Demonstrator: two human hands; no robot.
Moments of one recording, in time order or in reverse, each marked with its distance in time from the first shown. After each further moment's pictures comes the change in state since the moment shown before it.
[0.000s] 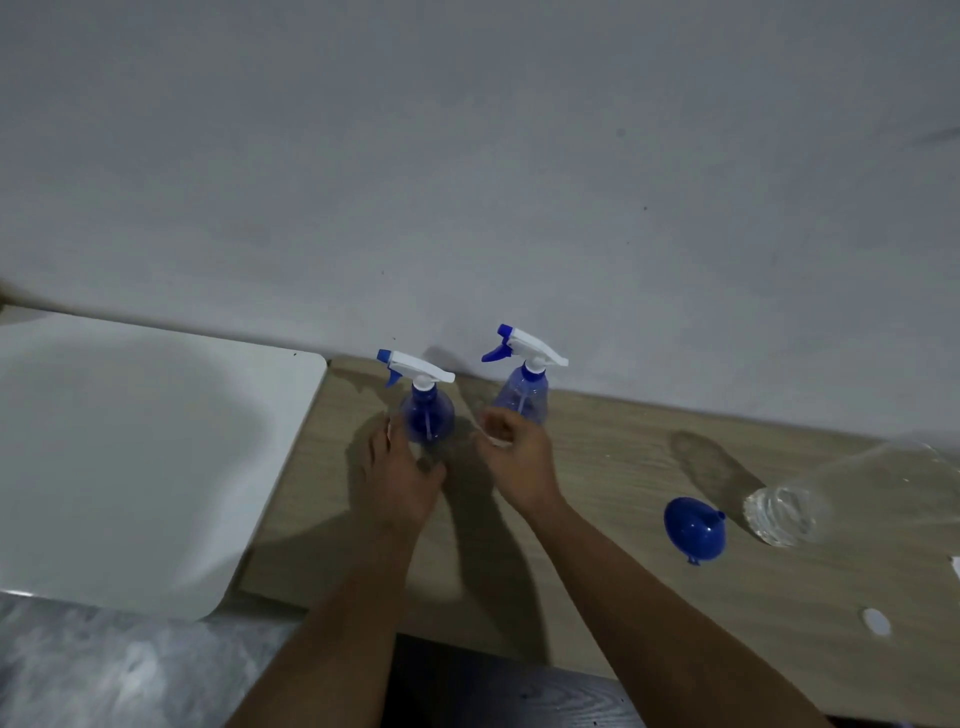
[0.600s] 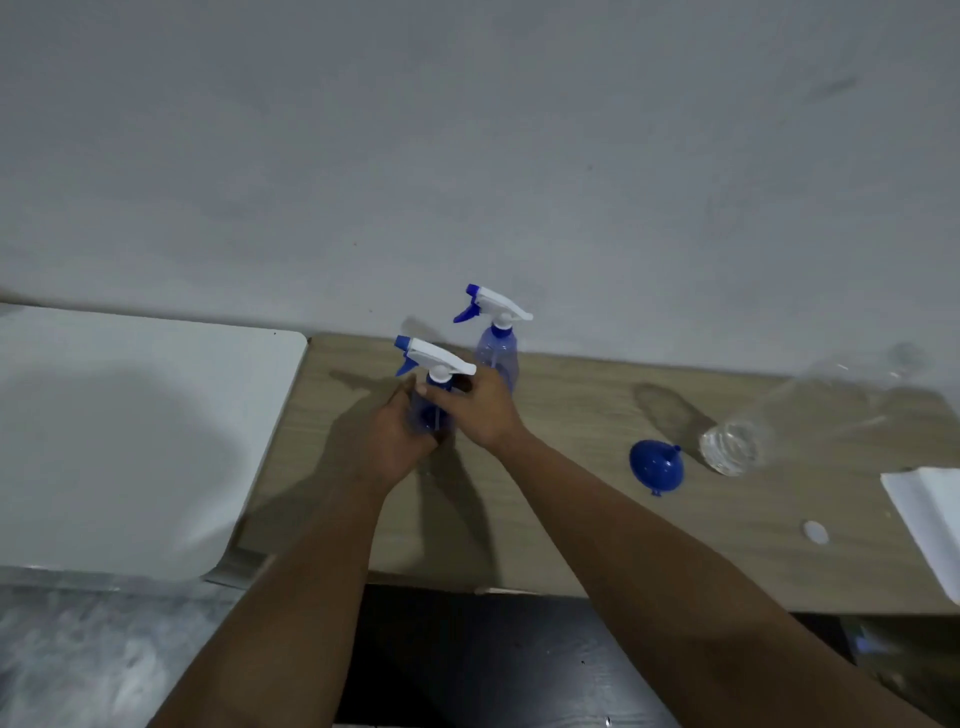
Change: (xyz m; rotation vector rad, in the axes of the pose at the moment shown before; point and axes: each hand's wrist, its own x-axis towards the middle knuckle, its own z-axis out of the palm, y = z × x) left_hand -0.033 0.035 -0.068 -0.260 -0.274 0.302; right_hand -0.017 -0.029 -0.004 -0.005 -0.092 -0.128
